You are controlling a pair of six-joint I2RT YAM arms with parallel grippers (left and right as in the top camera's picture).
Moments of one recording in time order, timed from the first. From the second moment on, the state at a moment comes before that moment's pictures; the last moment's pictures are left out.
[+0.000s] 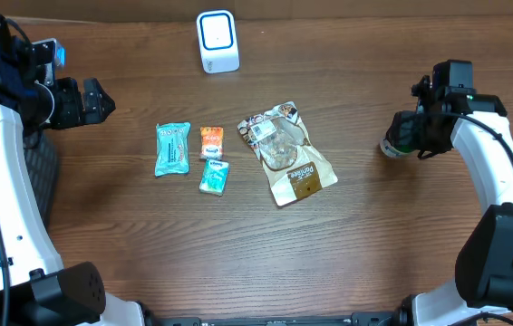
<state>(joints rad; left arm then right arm) 0.30 1.70 1.98 -1.47 0.17 0.09 -0.11 1.74 1.31 -0.86 -0.07 0.04</state>
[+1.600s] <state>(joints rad) 0.30 1.70 1.98 -1.47 0.17 0.09 -0.16 1.81 1.69 -1.17 -0.36 0.18</state>
